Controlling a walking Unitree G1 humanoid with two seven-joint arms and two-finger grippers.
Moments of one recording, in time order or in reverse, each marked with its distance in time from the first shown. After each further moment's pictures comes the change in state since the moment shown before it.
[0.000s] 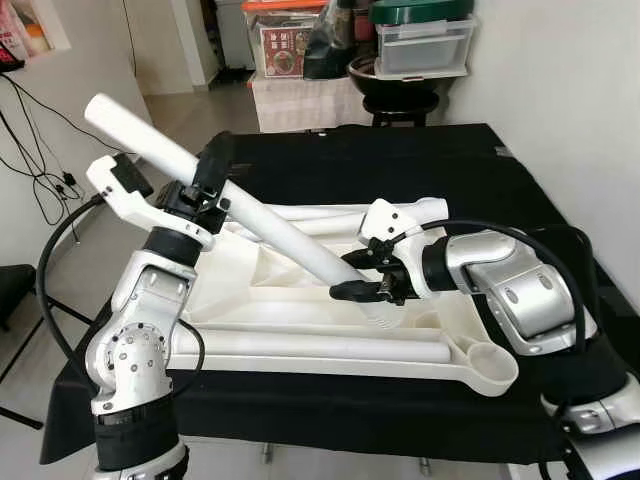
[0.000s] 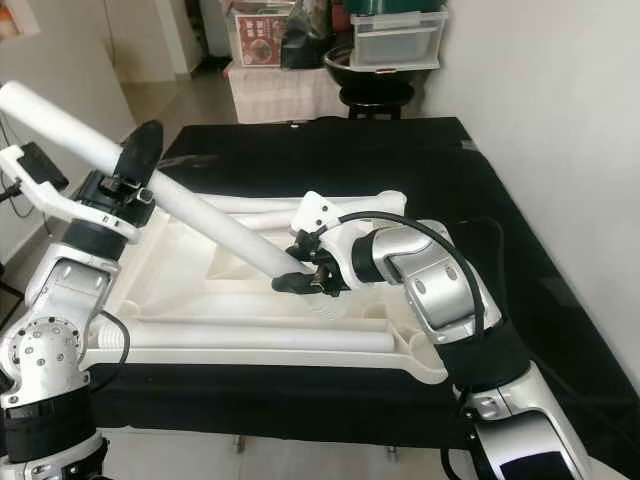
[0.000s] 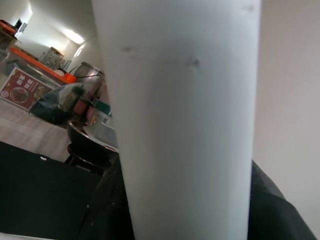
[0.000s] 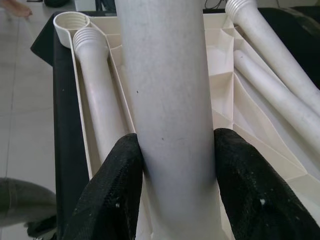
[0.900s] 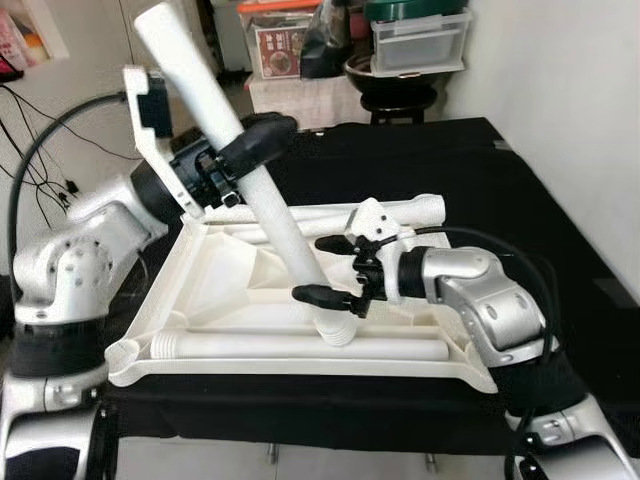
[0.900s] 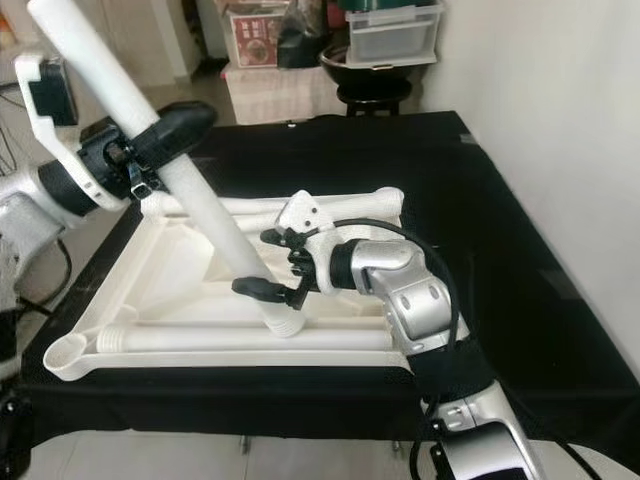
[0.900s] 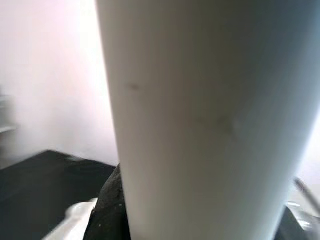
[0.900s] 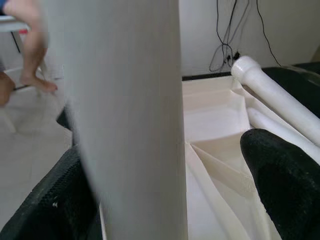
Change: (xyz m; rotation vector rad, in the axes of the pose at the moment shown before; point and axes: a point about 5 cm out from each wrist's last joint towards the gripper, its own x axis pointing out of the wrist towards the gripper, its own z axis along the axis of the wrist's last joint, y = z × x) left arm 0.045 -0.052 0.020 0.262 0.474 -0.794; right arm 0.030 0.011 0.003 0.088 -0.255 0.016
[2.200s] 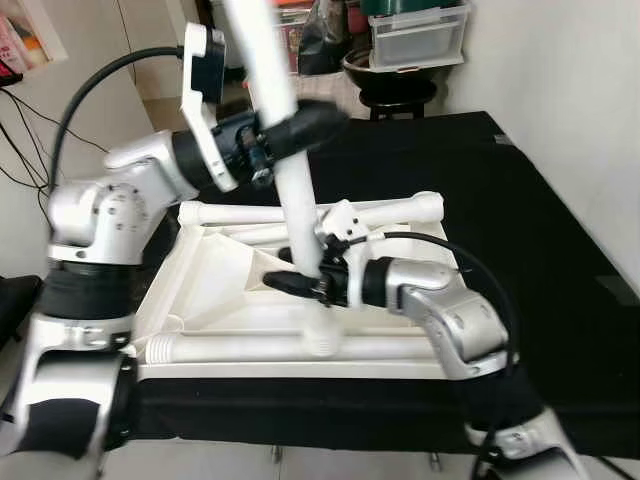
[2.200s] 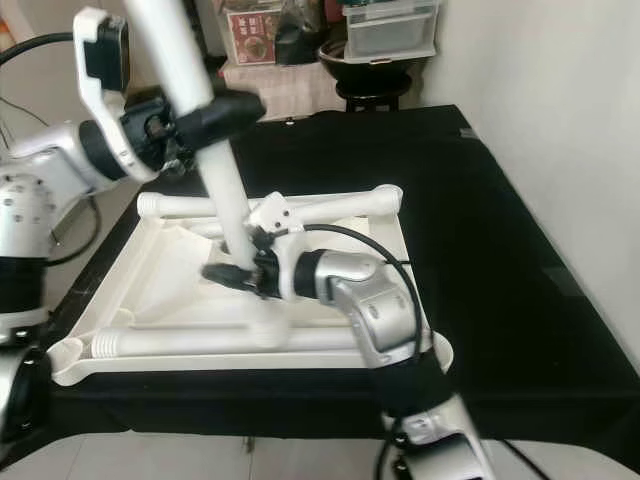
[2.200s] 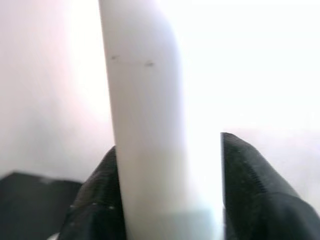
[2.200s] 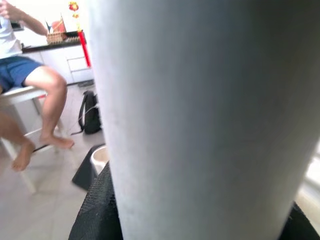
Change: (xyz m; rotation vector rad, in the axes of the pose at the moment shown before) left arm 0.039 0.008 0.017 0.027 -0.082 -0.109; right arm 0.032 0.020 0.018 0.130 -0.195 0.002
